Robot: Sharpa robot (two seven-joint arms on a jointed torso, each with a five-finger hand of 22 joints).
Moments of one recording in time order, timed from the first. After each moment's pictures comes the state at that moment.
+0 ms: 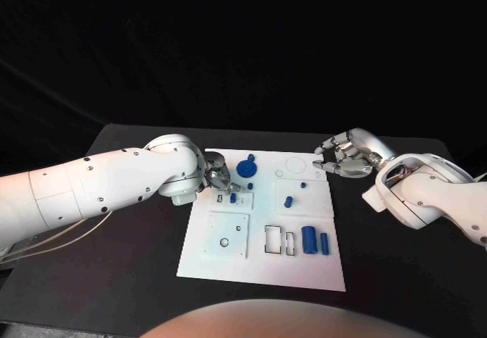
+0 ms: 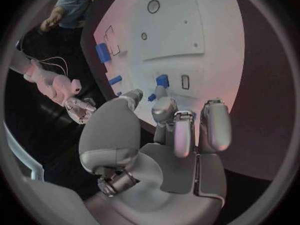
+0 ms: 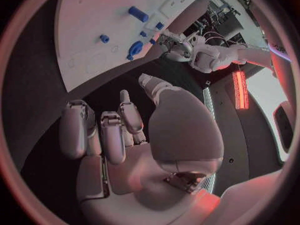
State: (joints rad) left arm 1.19 -0.76 0.00 1.53 -1.06 0.11 -0.64; left_hand 1.03 -0.19 0.27 0.29 0.28 0.98 0.01 0.65 0.89 1.43 -0.05 1.03 1.09 1.47 -0.10 1.56 1.31 0.06 1.42 0.02 1.38 1.31; right arm 1.25 -0.94 -0.15 1.63 -1.01 -0.48 -0.07; right_hand 1.25 -0.24 0.43 0.18 0.21 0.92 0.14 0.15 0.44 1.31 0.06 1.32 1.23 1.47 0.00 1.55 1.31 0.05 1.43 0.10 1.31 1.31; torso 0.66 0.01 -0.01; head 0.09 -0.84
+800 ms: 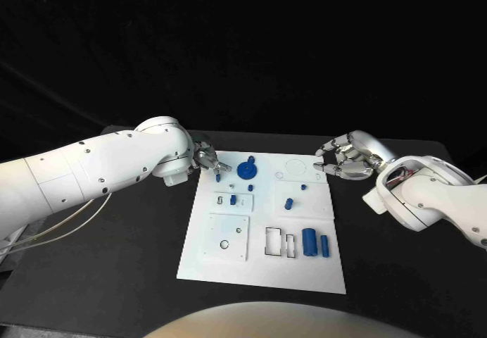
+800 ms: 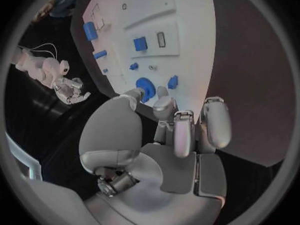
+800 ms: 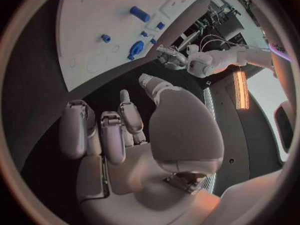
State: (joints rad) left arm 1.23 -0.73 0.02 1.37 -1.09 0.10 -0.62; left_hand 1.07 -0.19 0.26 0.29 0.35 0.93 0.02 0.61 0.86 1.41 -0.04 1.02 1.08 1.47 -0.10 1.56 1.31 0.06 1.41 0.02 1.35 1.31; right arm 1.25 -0.94 -0.15 1.63 -1.01 -0.49 -0.07; right_hand 1.25 -0.24 0.44 0.19 0.22 0.92 0.14 0.15 0.45 1.31 0.06 1.32 1.23 1.47 0.00 1.55 1.31 0.05 1.43 0.10 1.31 1.31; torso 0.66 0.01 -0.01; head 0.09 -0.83
